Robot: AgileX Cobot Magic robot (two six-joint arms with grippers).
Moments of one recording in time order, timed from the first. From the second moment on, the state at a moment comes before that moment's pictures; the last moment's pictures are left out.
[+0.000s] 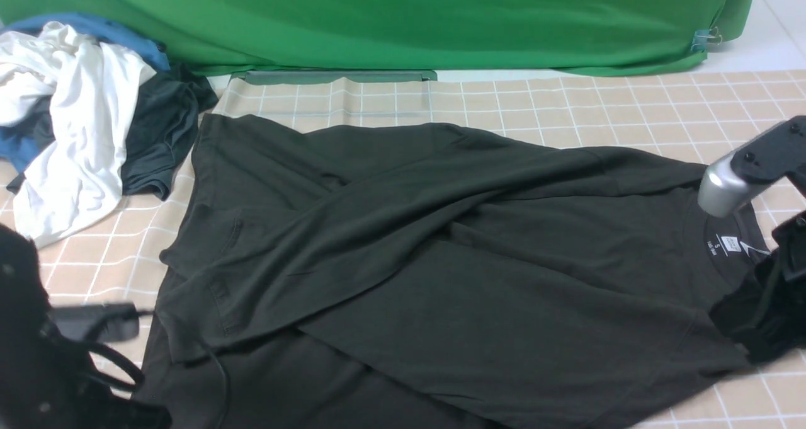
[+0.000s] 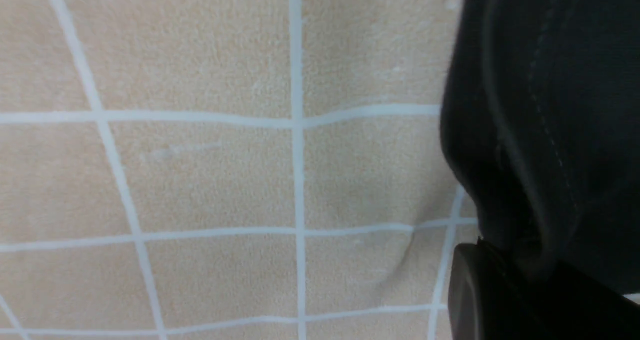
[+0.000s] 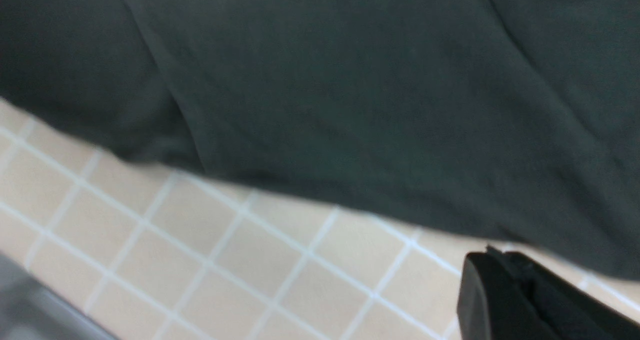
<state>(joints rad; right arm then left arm) 0.29 1.12 -0.89 0.17 1.04 -0.30 -0.03 1.37 -0.62 -0.12 1.05 0.08</state>
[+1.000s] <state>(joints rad) 0.68 1.68 -0.92 0.11 0.81 -0.39 -0.03 1.15 -0.69 -0.10 1.09 0.01</state>
